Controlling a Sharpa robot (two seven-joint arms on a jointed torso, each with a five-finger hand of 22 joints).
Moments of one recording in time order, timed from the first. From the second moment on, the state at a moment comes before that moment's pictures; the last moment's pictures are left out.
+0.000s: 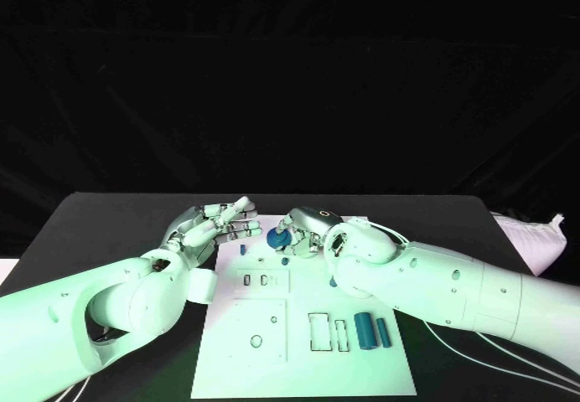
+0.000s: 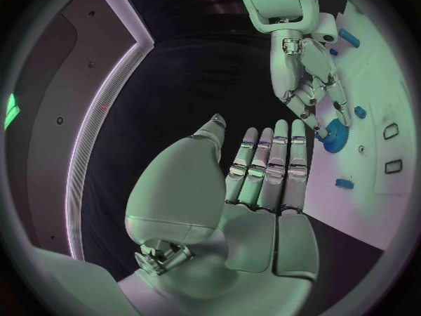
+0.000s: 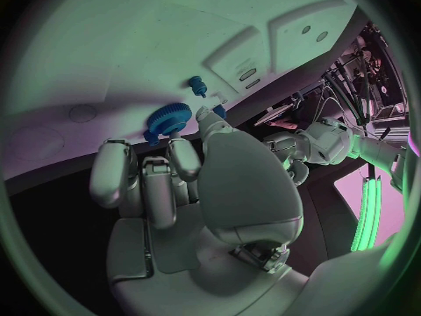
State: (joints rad) left arm 1.18 -0.90 0.00 1.73 0.06 -0.41 0.40; left_hand 1.34 -0.03 0.13 0.22 0.07 0.95 0.24 0.07 0.07 0.94 0.21 0.07 0.06 1.00 0.16 0.13 0.08 0.17 0.82 0.27 0.28 0.11; right arm 1.13 -0.56 0.08 1.39 -1.62 -0.29 -0.31; right_hand 1.37 -0.09 0.16 0.22 0.19 0.91 0.15 0.07 0.06 1.41 0.05 1.13 1.24 1.47 -0.01 1.52 1.31 0.10 1.33 0.09 1.35 1.14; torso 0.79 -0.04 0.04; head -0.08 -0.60
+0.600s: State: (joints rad) left arm 1.18 -0.90 0.00 1.72 0.06 -0.41 0.40; left_hand 1.34 -0.03 0.13 0.22 0.07 0.95 0.24 0.07 0.07 0.94 0.21 0.07 0.06 1.00 0.16 0.13 0.08 0.17 0.82 0.27 0.28 0.11; right arm 1.12 -0.70 0.09 1.48 -1.51 -0.55 -0.15; right_hand 1.39 -0.09 0.17 0.19 0.20 0.94 0.15 0.07 0.07 1.41 0.06 1.14 1.25 1.47 -0.01 1.53 1.31 0.10 1.33 0.09 1.35 1.14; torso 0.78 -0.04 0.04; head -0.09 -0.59
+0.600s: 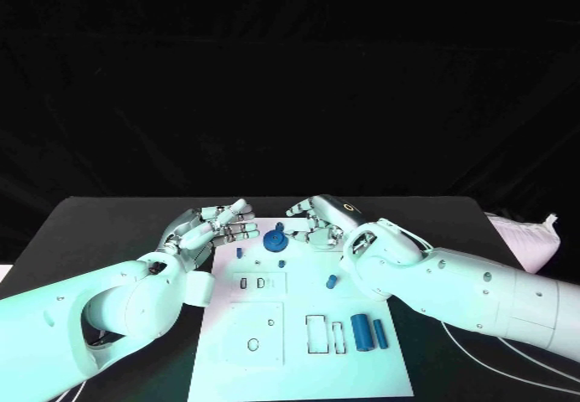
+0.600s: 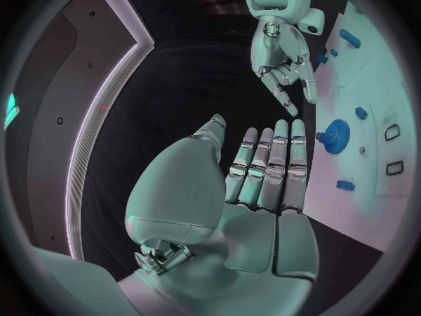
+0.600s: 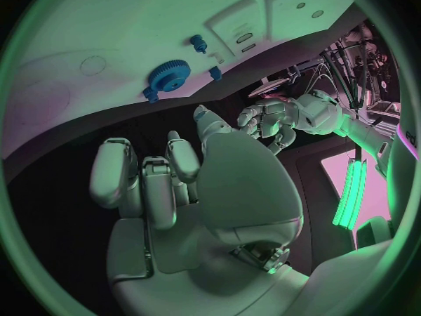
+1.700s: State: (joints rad) left arm 1.18 -0.91 0.00 1.66 0.02 -0.36 0.40; left_hand 1.34 -0.03 0.13 0.21 0.07 0.94 0.24 0.07 0.07 0.93 0.21 0.07 0.06 0.99 0.17 0.12 0.08 0.17 0.81 0.28 0.27 0.10; right arm 1.08 -0.95 0.10 1.40 -1.31 -0.43 0.03; right_hand 1.41 -0.12 0.16 0.13 0.20 0.95 0.15 0.07 0.07 1.41 0.06 1.14 1.25 1.47 -0.01 1.53 1.31 0.10 1.33 0.09 1.35 1.14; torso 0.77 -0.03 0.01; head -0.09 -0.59
